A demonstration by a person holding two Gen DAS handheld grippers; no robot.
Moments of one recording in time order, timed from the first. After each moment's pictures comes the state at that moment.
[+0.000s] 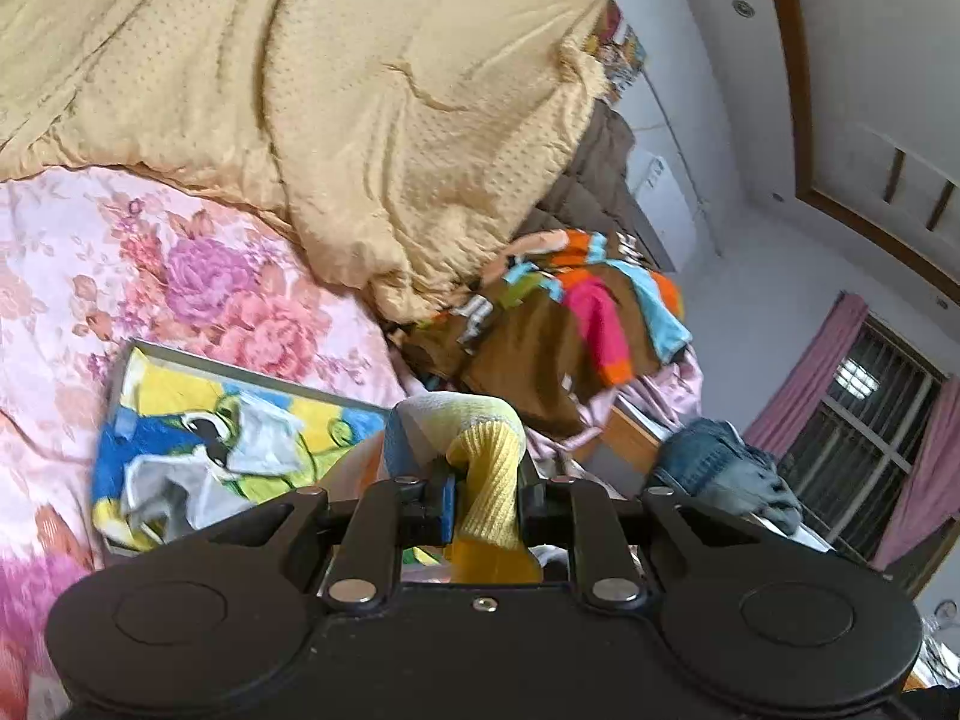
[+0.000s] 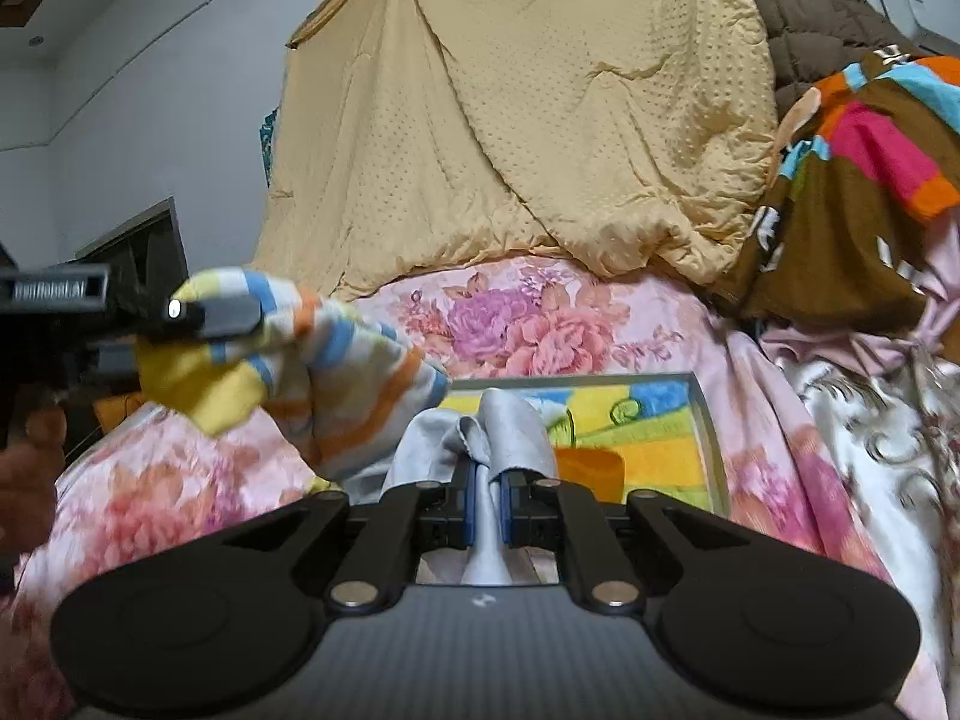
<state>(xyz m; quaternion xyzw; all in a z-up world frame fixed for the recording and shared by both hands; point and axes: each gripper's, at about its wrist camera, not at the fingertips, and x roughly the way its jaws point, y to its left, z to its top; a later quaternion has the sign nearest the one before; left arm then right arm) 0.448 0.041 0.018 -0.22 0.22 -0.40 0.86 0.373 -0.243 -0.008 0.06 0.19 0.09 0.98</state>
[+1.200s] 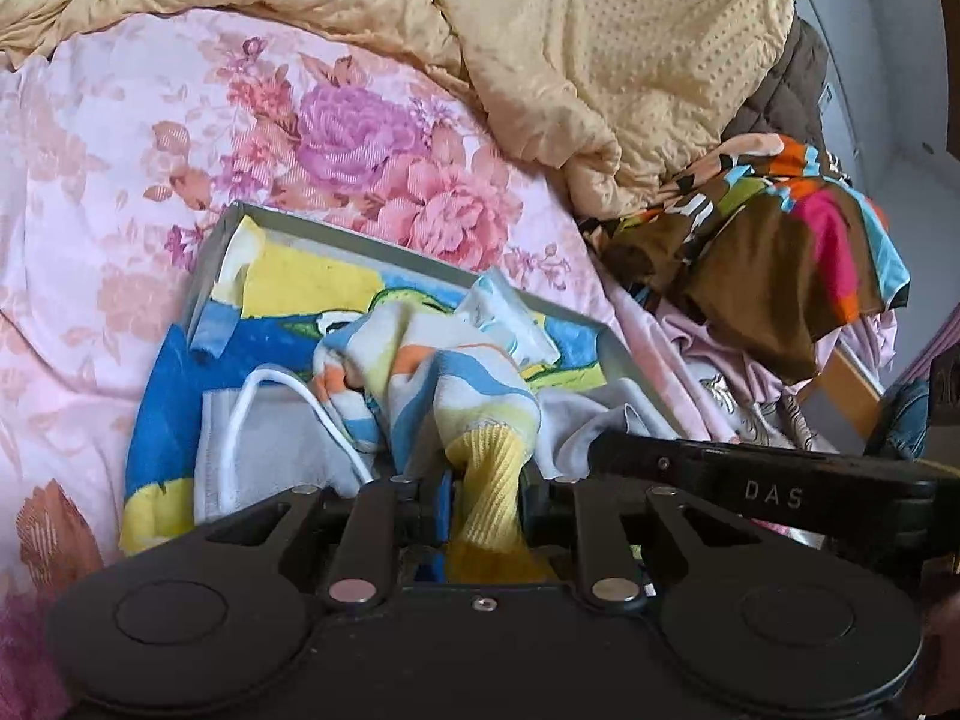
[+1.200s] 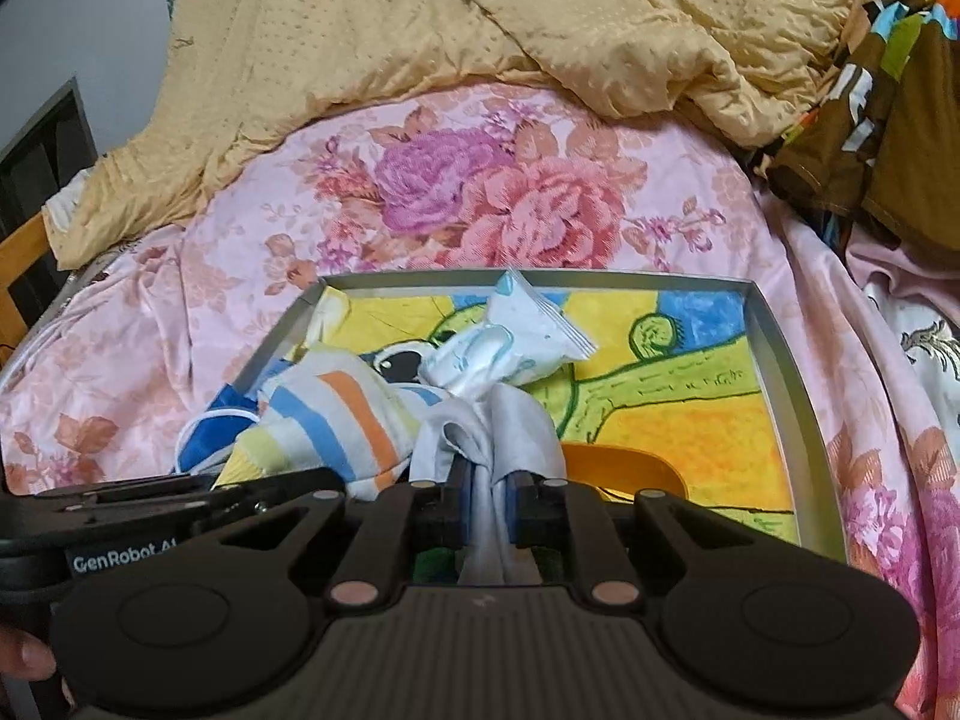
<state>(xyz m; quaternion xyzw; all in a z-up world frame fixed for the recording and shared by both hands) 0.580 0.000 -0.106 -0.17 0.34 -0.30 0.88 0.552 -0.209 -0.062 0.05 0.36 0.04 0.93</state>
